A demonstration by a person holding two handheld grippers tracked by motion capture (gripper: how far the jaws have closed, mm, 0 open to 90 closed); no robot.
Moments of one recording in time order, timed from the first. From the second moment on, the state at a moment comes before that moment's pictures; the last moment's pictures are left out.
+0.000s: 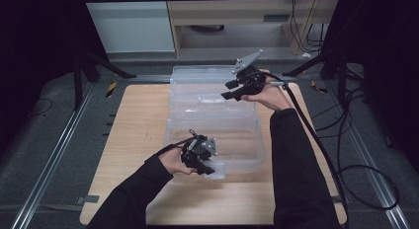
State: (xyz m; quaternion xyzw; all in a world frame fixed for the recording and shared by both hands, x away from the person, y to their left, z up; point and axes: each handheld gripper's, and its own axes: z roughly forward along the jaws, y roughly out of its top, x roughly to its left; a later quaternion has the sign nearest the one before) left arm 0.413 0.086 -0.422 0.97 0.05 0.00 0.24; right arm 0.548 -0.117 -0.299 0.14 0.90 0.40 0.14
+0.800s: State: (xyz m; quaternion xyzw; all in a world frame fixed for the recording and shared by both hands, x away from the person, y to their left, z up) left arm 0.413 0.084 -0.421 0.97 0.04 0.00 0.23; right arm 0.570 -0.079 -0.311 0.11 0.94 0.31 0.08
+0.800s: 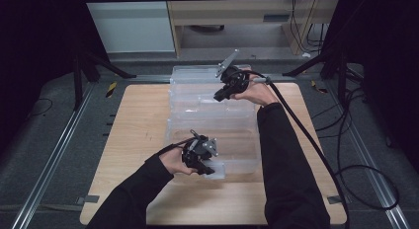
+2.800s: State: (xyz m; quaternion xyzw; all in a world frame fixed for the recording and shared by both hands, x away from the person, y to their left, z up) left arm 0.415 0.082 -0.421 0.97 0.06 -0.01 0.23; right arm 0.490 -0.073 -0.298 0.08 0.95 0.29 0.08
